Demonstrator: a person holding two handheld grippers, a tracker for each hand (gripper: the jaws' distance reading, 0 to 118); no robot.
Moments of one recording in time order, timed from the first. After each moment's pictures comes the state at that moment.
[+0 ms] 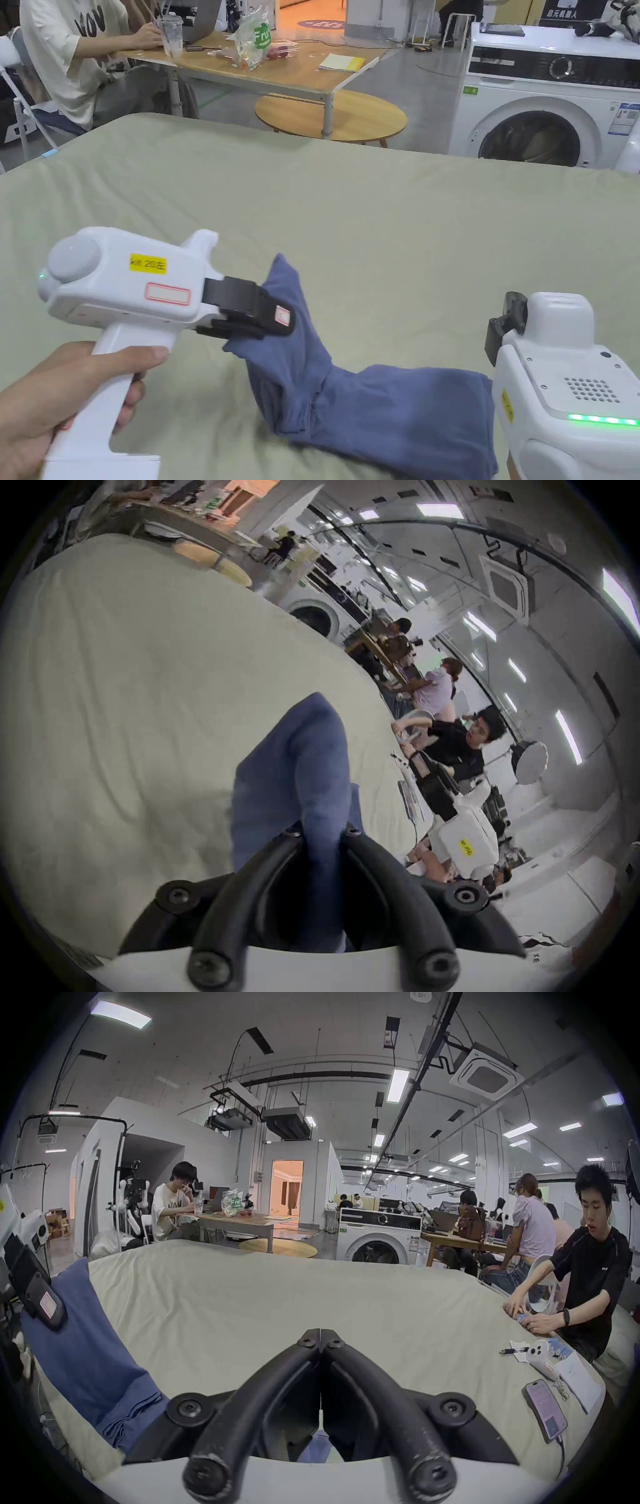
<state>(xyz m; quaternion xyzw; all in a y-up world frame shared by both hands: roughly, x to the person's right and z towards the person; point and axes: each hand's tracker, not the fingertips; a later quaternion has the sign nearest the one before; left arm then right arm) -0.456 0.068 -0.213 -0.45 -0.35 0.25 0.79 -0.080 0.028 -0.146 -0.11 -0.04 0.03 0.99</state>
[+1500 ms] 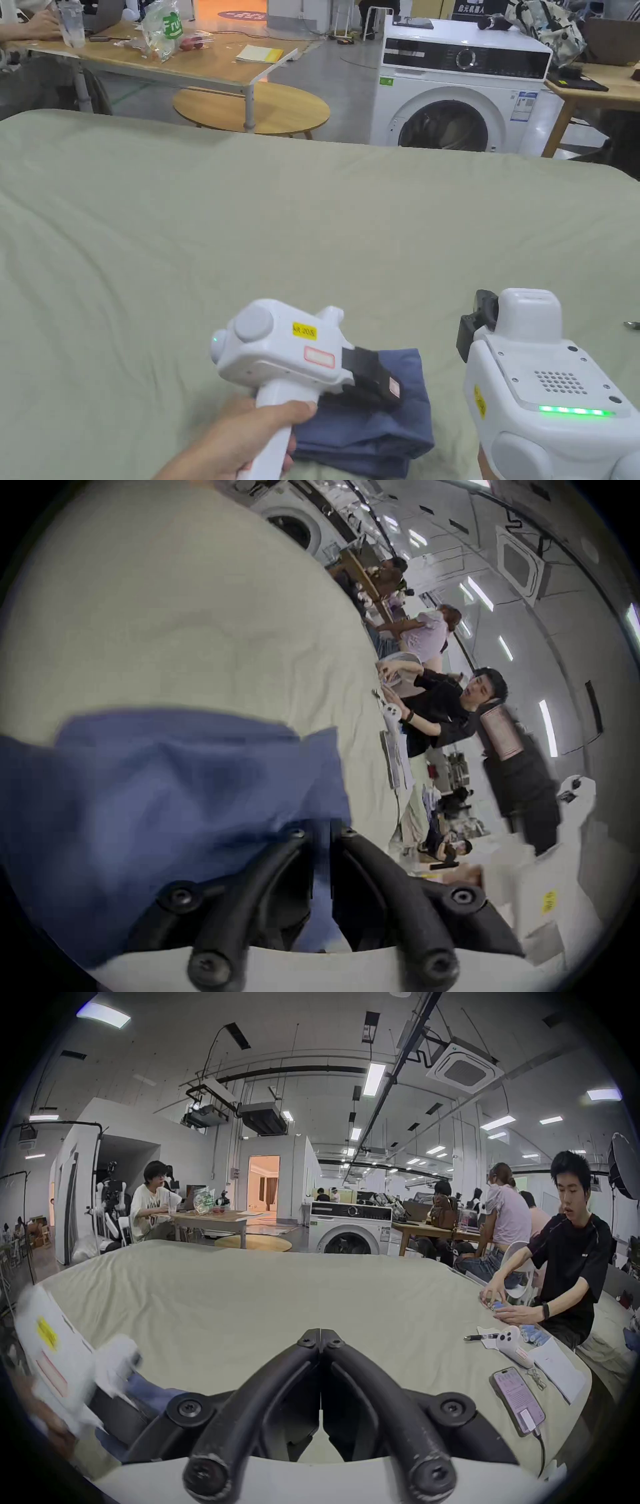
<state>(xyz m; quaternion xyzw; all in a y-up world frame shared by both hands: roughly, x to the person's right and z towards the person) -0.238 -0.052 -0.250 -0.56 -0.42 0.27 0.66 -0.030 0.030 -0.122 -0.12 -0.09 0.01 0.99</state>
